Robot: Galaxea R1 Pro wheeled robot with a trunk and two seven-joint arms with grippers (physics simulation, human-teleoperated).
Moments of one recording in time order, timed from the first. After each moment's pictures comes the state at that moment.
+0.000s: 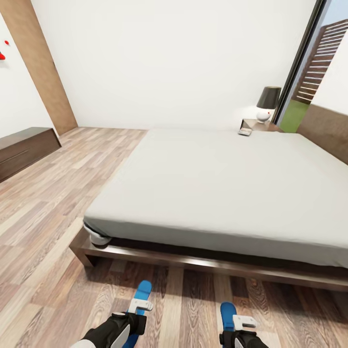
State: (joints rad) left arm -0.55 -0.08 -0.34 -0.24 0.21 0.23 0.00; right arm -0.42 0.03 0.08 -0.36 -0.17 0.29 -0.17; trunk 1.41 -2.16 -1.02
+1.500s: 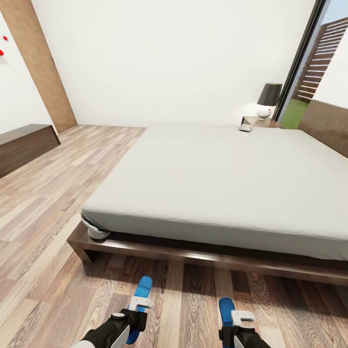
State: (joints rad) left arm -0.54 -0.08 -0.34 -0.24 0.21 0.15 0.00; right arm -0.42 0.03 0.08 -0.39 -0.11 0.29 -0.16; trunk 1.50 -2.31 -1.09
